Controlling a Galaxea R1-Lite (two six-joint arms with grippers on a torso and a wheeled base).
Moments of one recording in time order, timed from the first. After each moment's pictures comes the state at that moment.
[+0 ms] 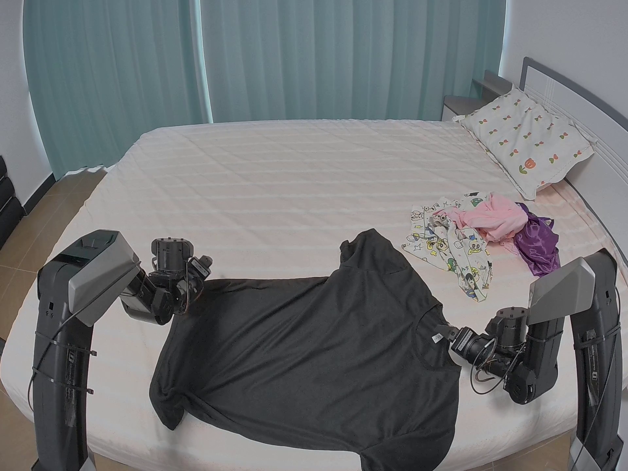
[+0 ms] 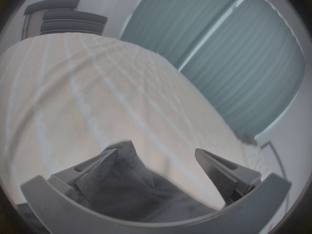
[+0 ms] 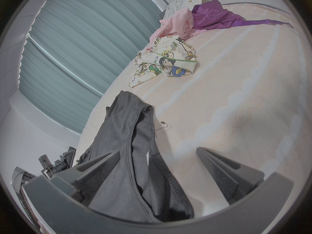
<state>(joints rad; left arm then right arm) -0.09 2.56 -1.34 -0.72 0.18 -0.85 0.17 2.55 -0.48 -1.55 0.08 0.77</state>
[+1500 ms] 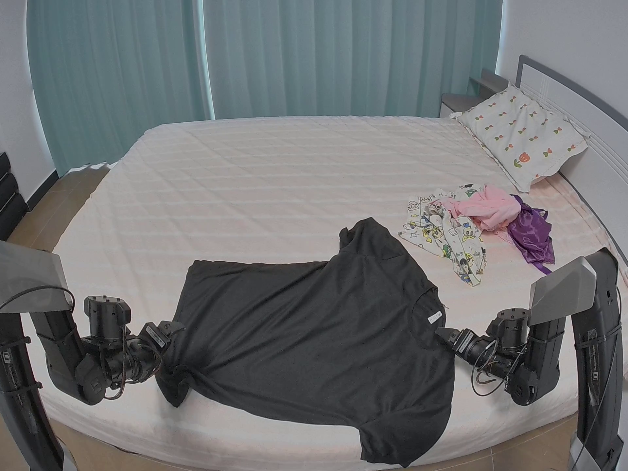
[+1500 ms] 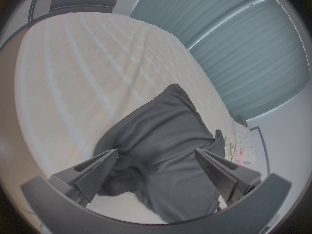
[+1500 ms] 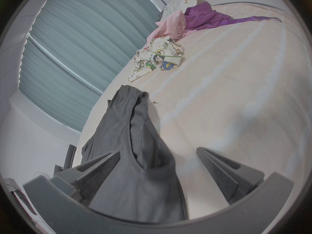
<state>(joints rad) -0.03 2.14 -0.32 -1.15 -0.07 -0.93 0.17 2.54 -0.46 -1.55 0.08 0.77</state>
